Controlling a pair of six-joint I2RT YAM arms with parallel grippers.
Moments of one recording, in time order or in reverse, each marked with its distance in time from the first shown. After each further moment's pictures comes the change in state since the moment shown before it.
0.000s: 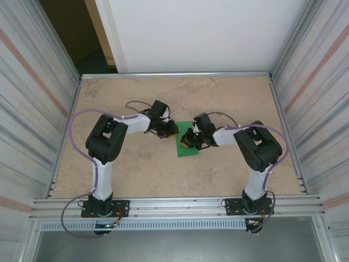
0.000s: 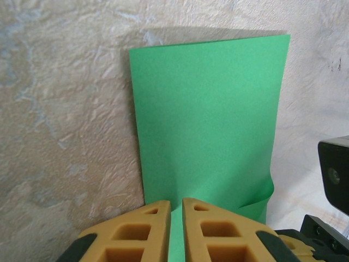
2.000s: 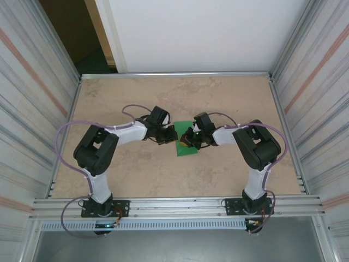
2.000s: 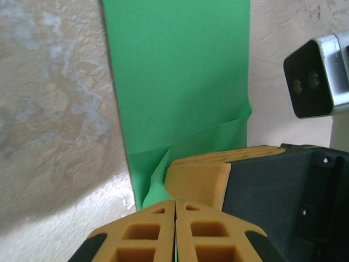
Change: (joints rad) left arm -0.077 -0.198 -0.171 0.020 -0.077 -0.053; right arm -0.009 0.024 0.010 0.020 -0.023 0.045
